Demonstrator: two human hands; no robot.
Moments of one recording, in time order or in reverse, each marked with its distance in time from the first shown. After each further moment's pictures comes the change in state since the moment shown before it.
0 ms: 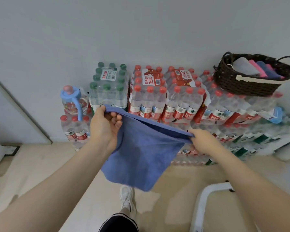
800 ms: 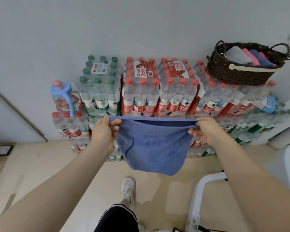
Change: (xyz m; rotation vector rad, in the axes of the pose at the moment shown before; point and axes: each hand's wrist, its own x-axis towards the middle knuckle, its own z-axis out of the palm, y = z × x) left_hand 0.028 -0.050 -0.029 0.343 0.062 -0.129; right_hand 0.003 0.019 -0.008 1.062 0.141 0.477
